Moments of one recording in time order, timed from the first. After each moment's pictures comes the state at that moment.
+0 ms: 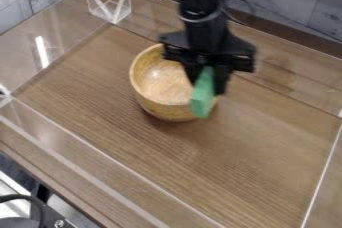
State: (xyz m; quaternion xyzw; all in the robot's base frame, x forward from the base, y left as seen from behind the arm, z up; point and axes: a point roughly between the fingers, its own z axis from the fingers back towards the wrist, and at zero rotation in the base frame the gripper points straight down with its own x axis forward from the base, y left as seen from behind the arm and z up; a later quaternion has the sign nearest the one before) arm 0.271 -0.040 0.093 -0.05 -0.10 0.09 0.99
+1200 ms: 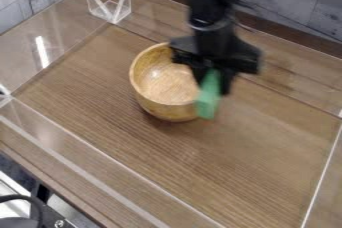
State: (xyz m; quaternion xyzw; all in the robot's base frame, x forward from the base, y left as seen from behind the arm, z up) arm 0.278 -0.007 0.087 -0.05 -0.12 0.11 0.99
